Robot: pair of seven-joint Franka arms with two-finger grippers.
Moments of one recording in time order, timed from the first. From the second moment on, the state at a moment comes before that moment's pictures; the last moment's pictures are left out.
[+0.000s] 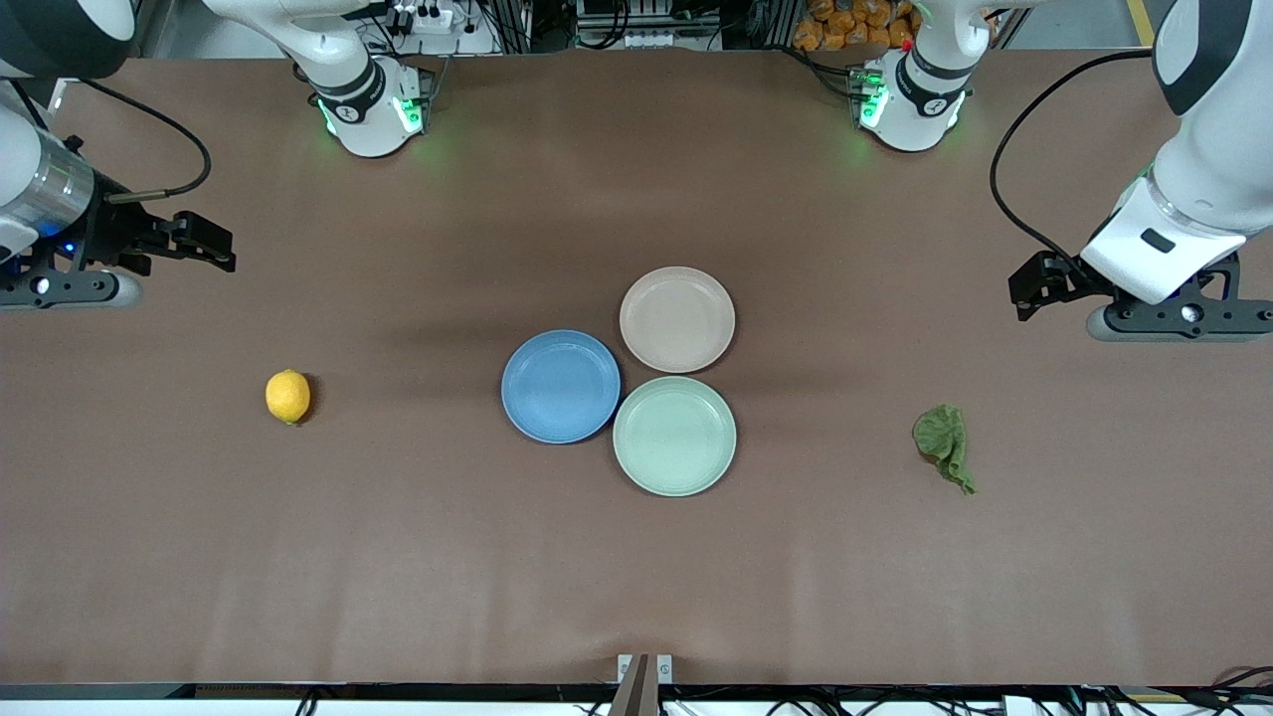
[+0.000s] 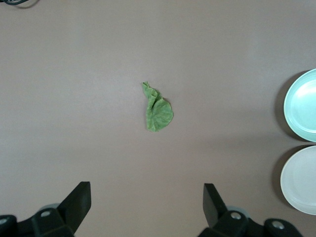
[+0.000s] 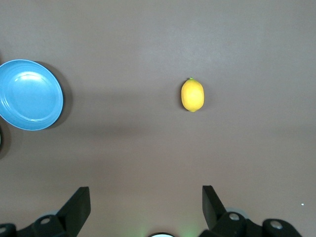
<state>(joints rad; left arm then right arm) 0.01 0.09 -0.22 -1.53 0.13 1.66 -0.14 0.09 0.03 -0.01 -1.59 0.00 1.49 0.04</state>
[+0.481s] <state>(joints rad) 0.03 0.08 -0.22 -1.53 0.02 1.64 -0.14 0.09 0.03 -0.01 -1.59 0.00 1.49 0.04</state>
